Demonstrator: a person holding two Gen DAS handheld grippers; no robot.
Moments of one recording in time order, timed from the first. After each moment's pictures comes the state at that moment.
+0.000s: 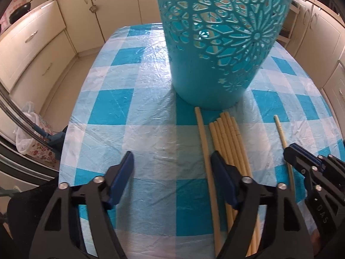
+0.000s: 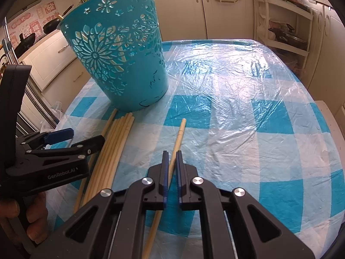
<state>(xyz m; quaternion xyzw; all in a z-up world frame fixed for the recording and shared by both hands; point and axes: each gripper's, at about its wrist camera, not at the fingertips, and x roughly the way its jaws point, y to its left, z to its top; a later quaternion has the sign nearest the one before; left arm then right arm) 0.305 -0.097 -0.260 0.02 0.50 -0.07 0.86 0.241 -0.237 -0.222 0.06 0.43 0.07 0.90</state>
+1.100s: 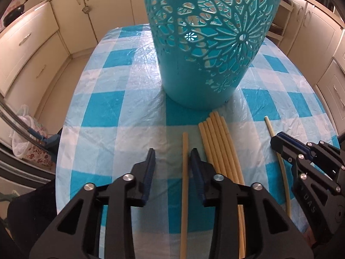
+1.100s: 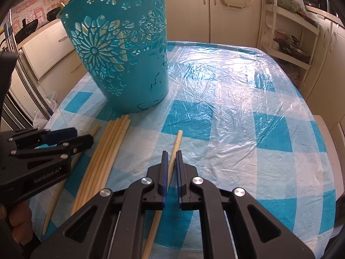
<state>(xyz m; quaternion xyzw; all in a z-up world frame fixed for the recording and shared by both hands) 0.306 -0.102 -0.257 0.03 0.50 -0.09 0.86 0.255 -0.230 -0.222 0.01 0.43 0.07 0.90</state>
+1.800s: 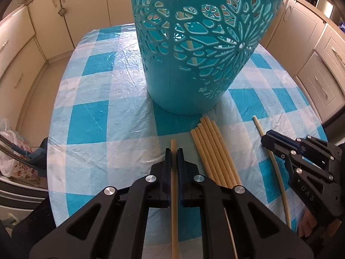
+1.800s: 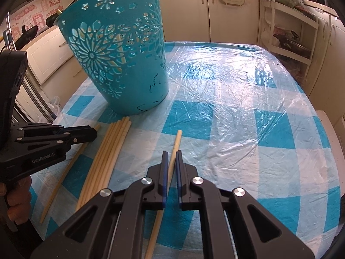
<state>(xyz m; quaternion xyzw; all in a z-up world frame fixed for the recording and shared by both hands) 0.320 -0.092 -0.257 0.03 0.51 -0.18 0.84 0.254 -0.231 -0.222 0.03 0.43 0.08 0.90</state>
